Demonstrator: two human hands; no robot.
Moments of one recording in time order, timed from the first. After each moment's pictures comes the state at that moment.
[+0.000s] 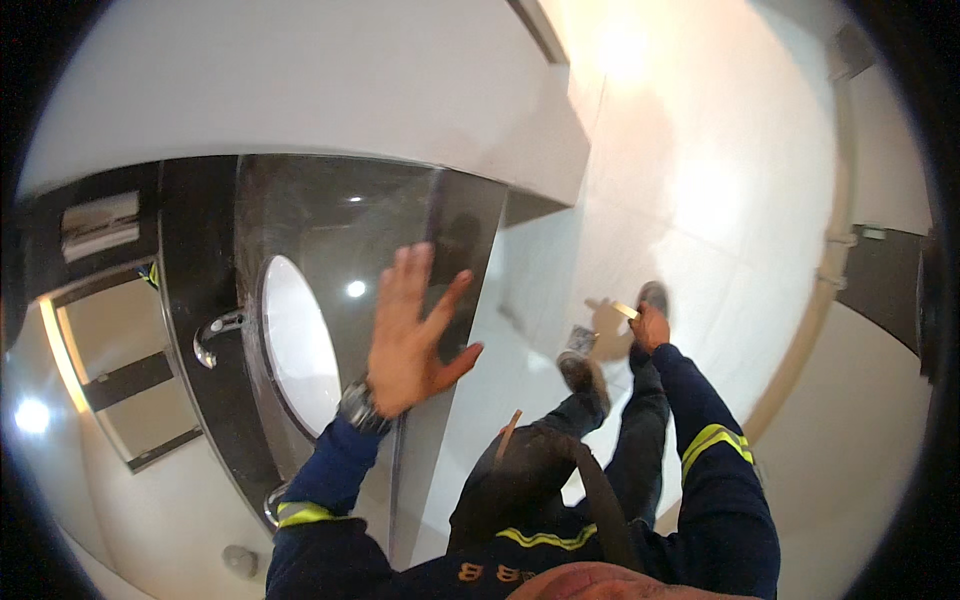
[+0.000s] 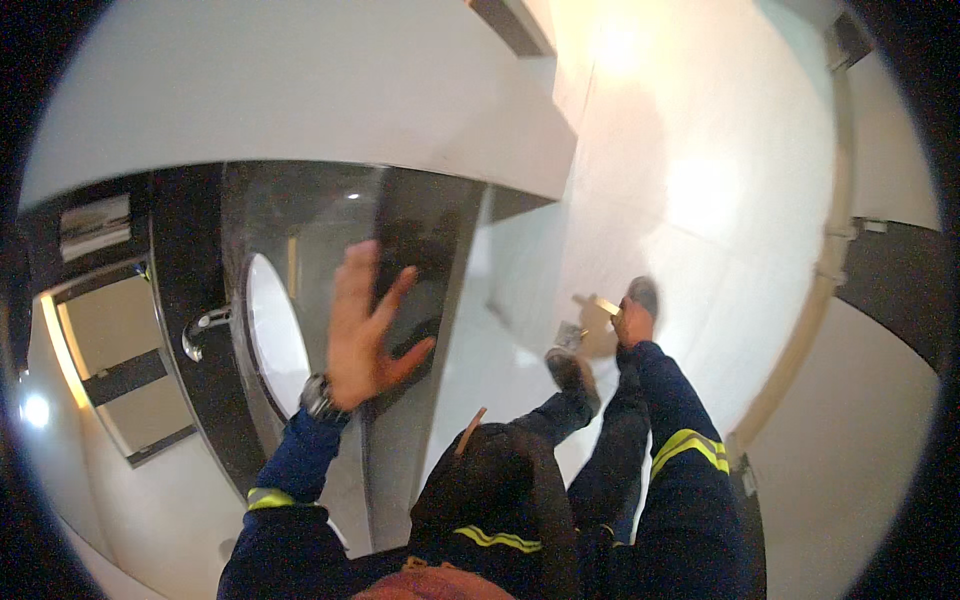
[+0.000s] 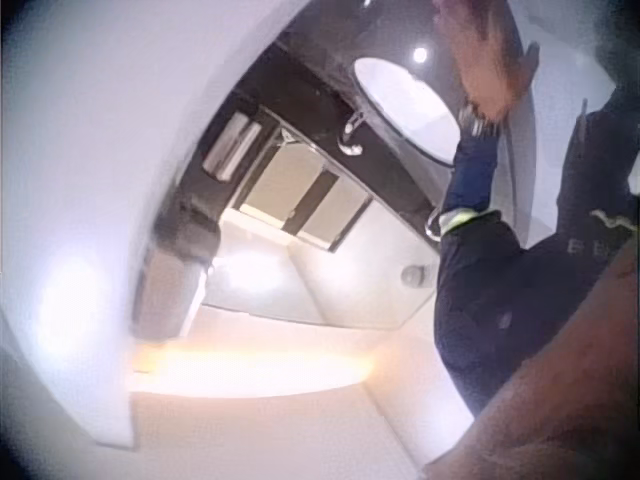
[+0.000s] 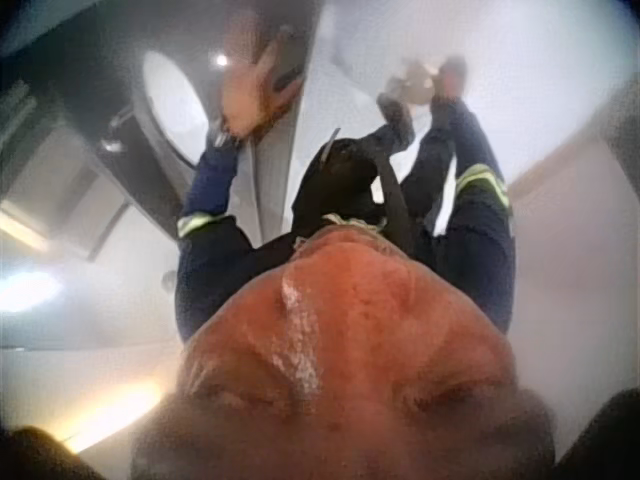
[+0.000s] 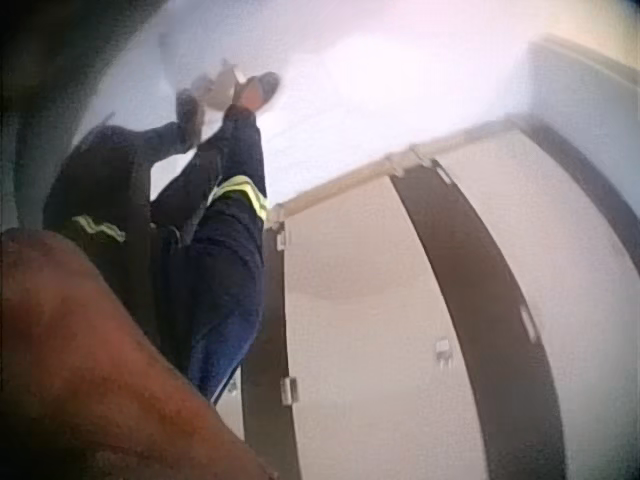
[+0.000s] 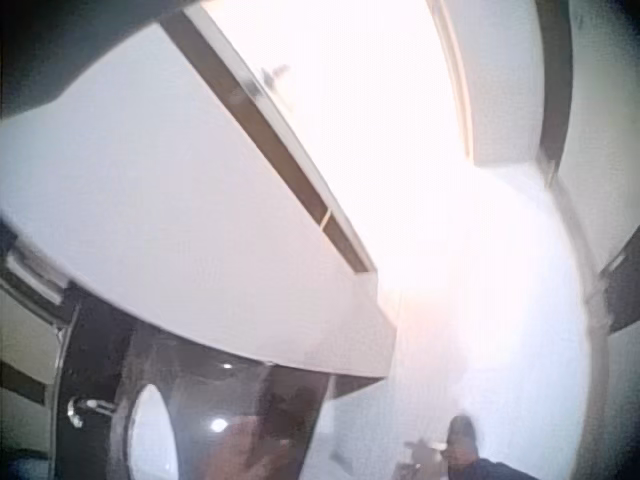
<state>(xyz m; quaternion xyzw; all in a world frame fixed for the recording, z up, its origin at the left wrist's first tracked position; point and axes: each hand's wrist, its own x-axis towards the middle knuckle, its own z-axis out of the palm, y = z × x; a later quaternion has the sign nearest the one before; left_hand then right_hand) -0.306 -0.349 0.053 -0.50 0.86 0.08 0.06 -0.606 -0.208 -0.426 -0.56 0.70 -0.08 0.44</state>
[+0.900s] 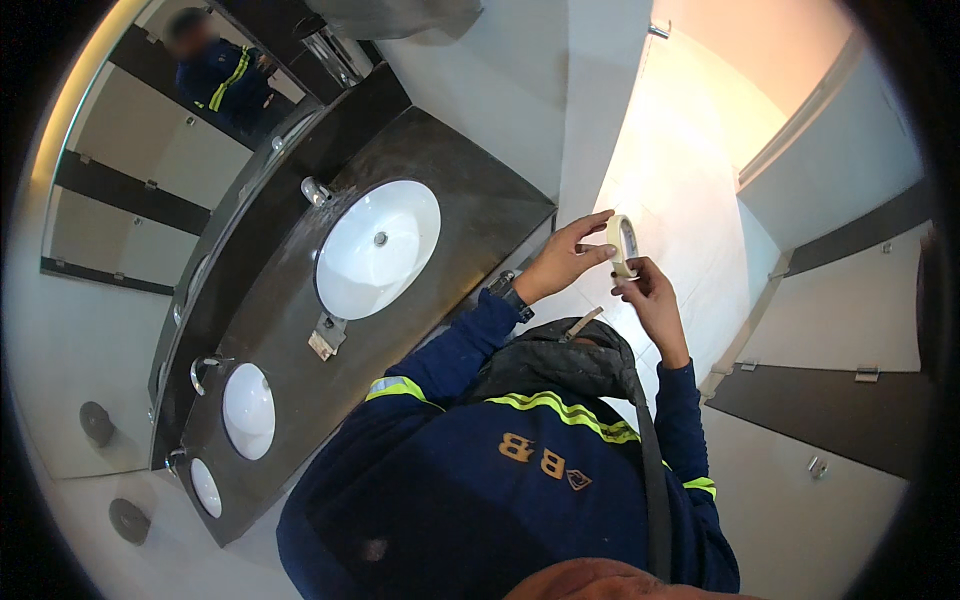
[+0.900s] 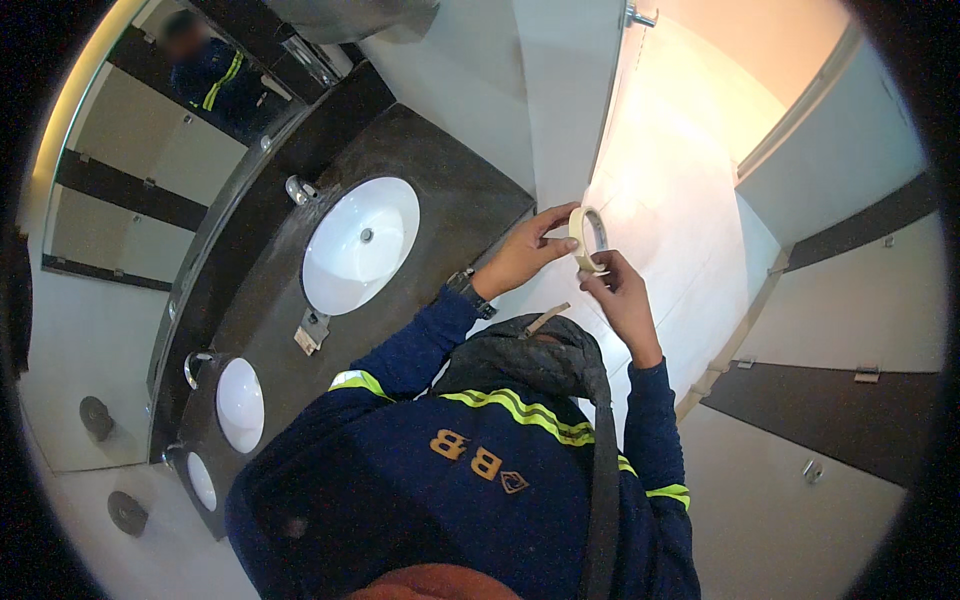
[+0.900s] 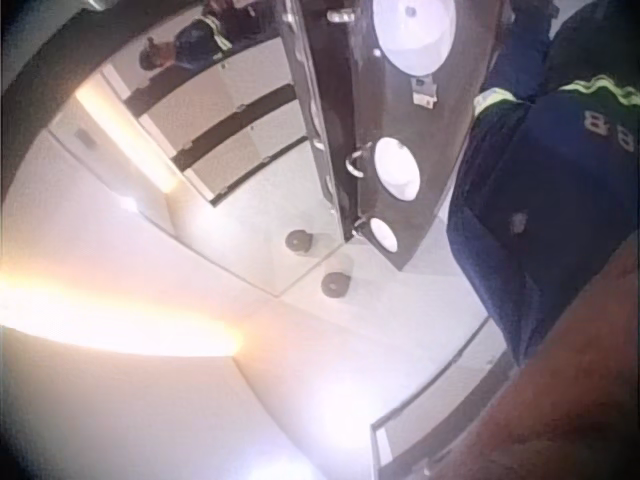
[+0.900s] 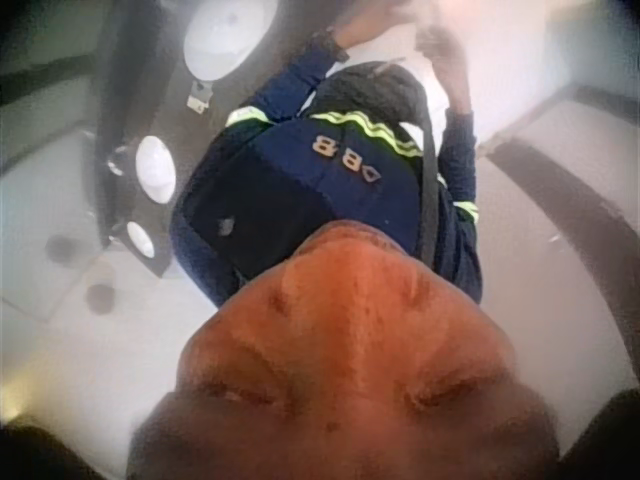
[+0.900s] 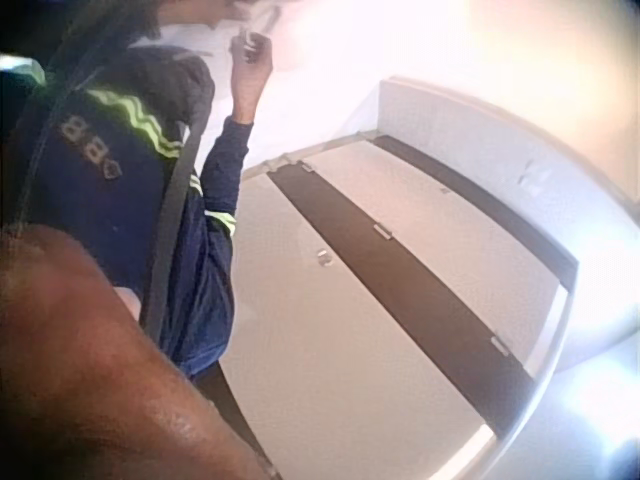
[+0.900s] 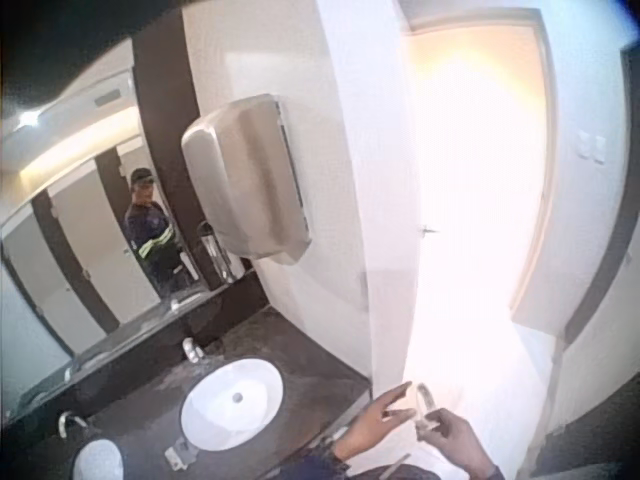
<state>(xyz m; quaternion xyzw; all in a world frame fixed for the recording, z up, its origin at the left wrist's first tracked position) -0.428 -0.344 0.219 -0.42 0.58 0.53 -0.46 -0.650 -0.324 0.221 -0.63 0.47 -0.33 0.52</state>
